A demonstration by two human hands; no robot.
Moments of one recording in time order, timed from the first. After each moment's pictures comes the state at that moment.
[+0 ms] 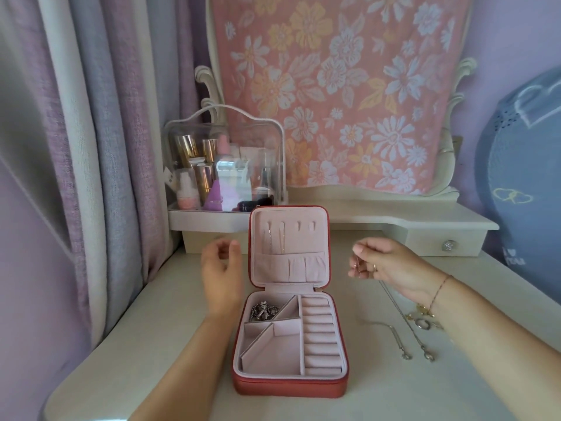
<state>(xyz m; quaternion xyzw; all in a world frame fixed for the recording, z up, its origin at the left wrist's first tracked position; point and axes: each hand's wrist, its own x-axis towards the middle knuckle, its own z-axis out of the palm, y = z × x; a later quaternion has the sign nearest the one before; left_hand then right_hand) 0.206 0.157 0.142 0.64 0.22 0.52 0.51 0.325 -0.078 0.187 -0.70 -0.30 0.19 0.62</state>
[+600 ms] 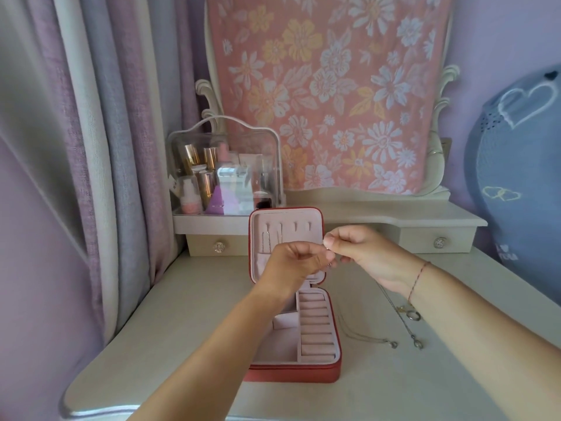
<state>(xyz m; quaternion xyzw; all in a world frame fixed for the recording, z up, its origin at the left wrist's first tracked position) 0.205 0.074 0.191 0.72 -0.02 0.18 0.67 0.281 -0.063 0.220 -0.71 -0.39 0.14 0.56</state>
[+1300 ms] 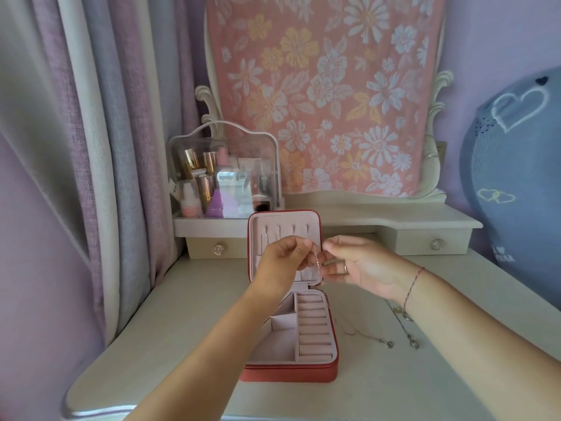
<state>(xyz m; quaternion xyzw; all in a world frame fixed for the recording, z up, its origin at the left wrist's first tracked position) 0.201 0.076 0.197 0.72 0.02 0.23 0.66 0.278 -0.065 0.214 -0.61 -0.26 0.31 0.68</state>
